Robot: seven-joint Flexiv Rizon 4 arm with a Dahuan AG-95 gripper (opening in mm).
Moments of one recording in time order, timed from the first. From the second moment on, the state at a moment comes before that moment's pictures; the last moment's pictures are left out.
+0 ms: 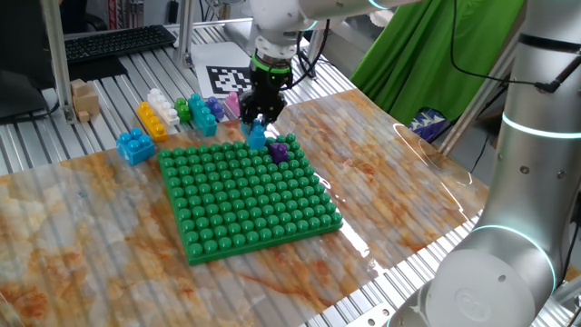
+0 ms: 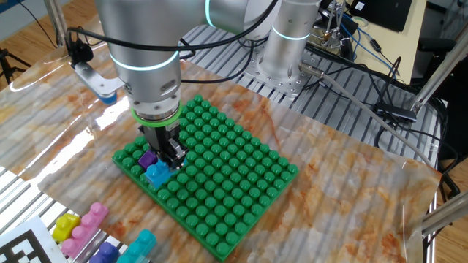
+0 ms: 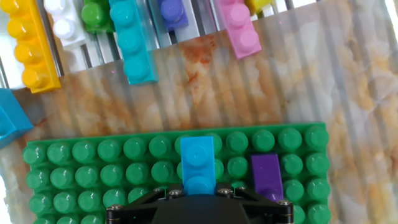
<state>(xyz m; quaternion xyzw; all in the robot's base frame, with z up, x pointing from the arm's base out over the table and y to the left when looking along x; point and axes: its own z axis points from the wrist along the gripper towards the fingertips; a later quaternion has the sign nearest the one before) 0.605 -0.038 0.109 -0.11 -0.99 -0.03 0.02</state>
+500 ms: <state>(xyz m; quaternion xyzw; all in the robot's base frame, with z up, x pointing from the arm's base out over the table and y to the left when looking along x) 0.564 -0.046 0.099 -0.11 -0.99 -0.03 0.01</state>
